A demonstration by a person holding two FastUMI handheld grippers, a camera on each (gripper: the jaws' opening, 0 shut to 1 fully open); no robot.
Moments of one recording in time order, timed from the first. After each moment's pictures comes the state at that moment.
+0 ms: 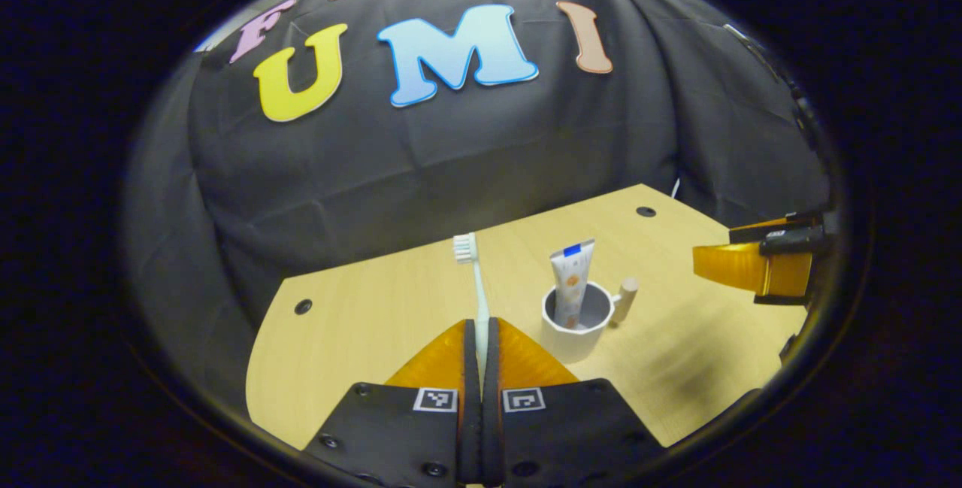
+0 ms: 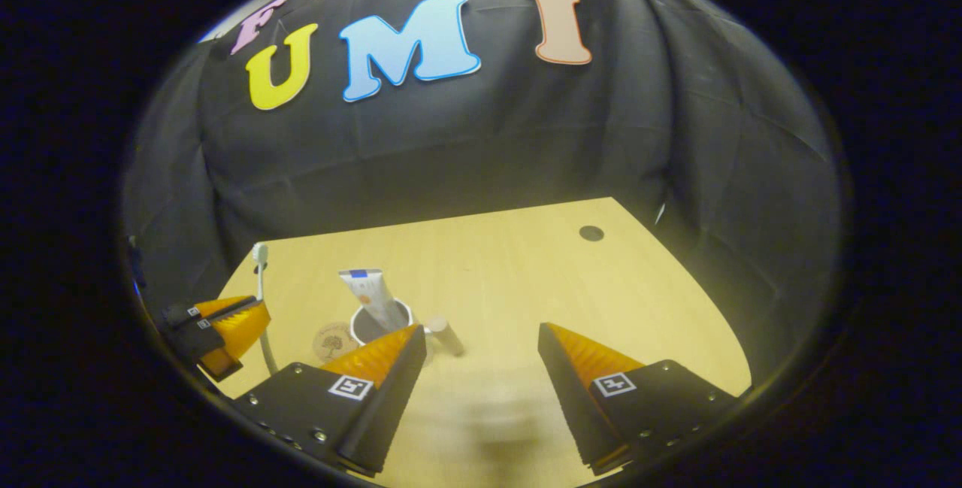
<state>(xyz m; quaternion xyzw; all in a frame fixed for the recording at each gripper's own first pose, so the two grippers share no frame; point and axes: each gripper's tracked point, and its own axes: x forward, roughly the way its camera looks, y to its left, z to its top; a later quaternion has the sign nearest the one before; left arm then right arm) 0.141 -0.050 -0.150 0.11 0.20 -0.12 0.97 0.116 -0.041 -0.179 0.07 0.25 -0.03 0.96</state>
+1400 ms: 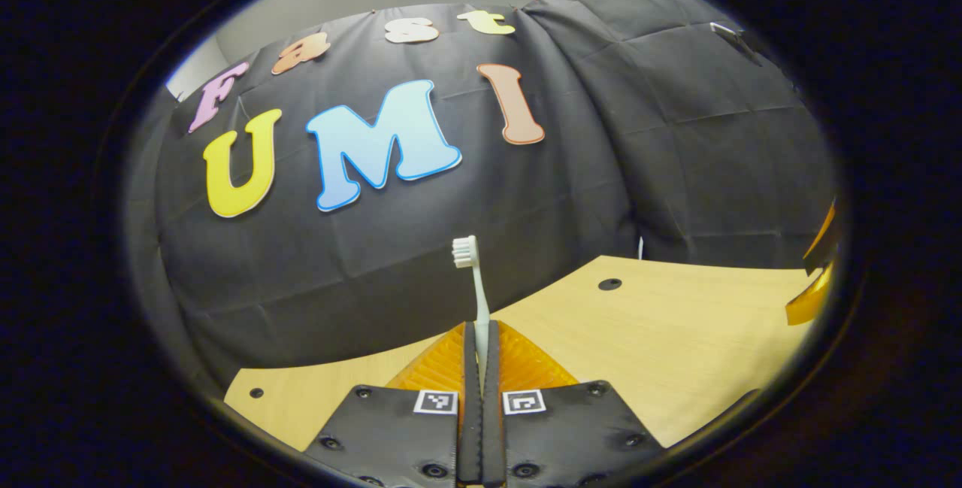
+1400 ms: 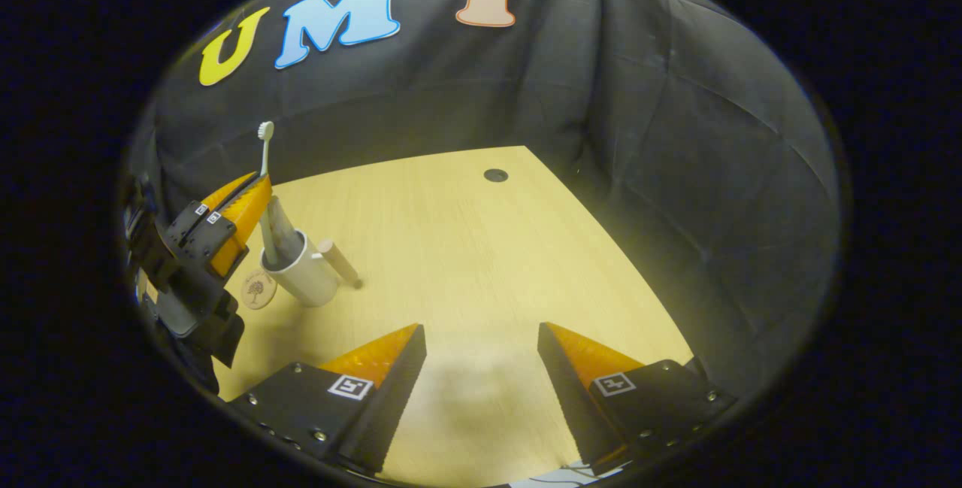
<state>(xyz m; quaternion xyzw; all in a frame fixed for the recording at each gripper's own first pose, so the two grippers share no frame) 0.205 -0.166 -0.155 0.15 0.01 -0.21 0.97 0.026 -0.121 -0.215 0.05 0.35 -0.14 0.92</state>
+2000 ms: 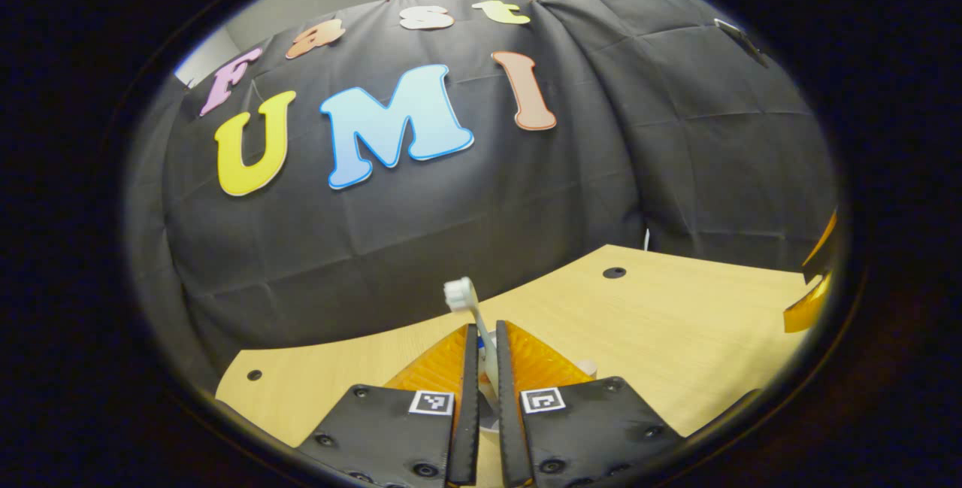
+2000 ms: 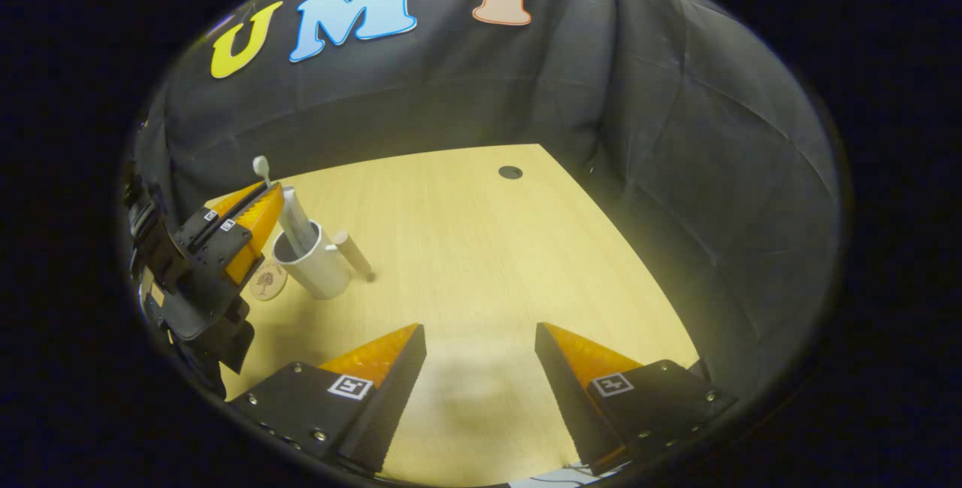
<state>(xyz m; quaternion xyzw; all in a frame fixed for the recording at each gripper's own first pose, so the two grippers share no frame) 0.192 -0.151 -0.171 0.13 0.04 -0.19 0.97 0.027 -0.109 -0.216 0.05 0.36 -0.11 0.93</state>
